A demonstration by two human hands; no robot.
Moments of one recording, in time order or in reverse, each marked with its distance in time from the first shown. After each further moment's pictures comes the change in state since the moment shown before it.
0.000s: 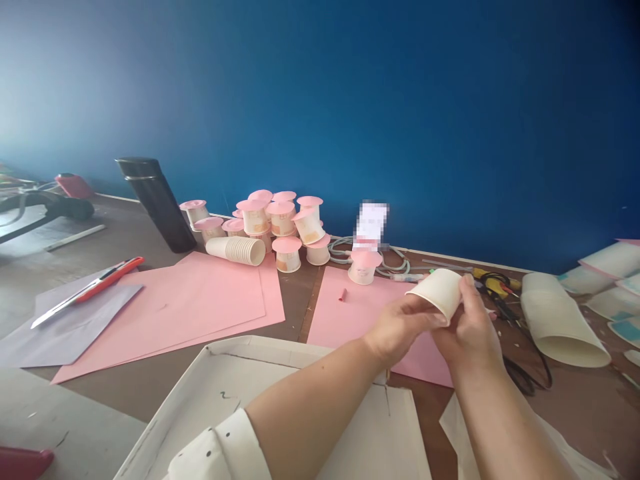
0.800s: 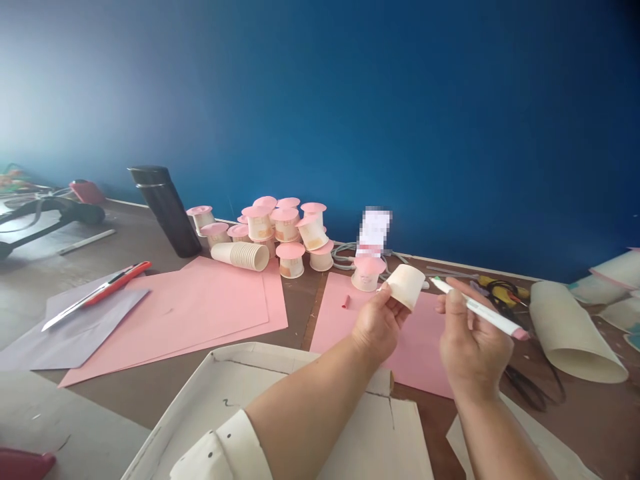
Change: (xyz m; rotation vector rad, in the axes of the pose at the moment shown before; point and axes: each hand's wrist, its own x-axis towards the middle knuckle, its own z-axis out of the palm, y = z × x) left_hand 0.018 0.005 -0.022 -0.385 0.305 0.088; right_hand -0.031 -0.024 0.007 -0.483 0.103 -0.306
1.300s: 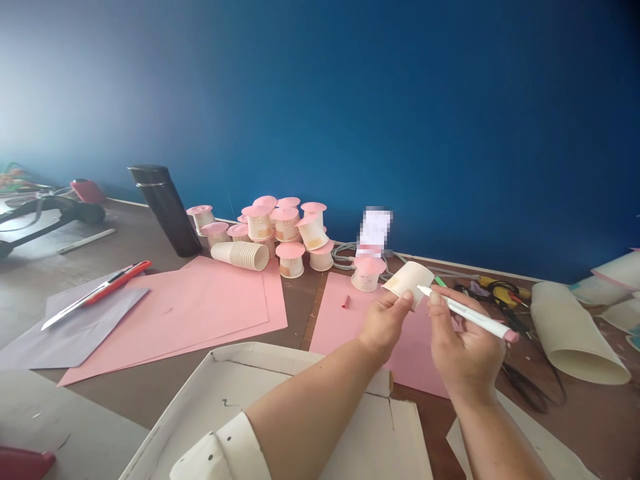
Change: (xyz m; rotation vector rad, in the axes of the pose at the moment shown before) left_hand -0.004 -0.003 -0.003 0.566 -0.162 0.209; right_hand -0.004 0.003 0.001 -0.105 -0.065 -0.153
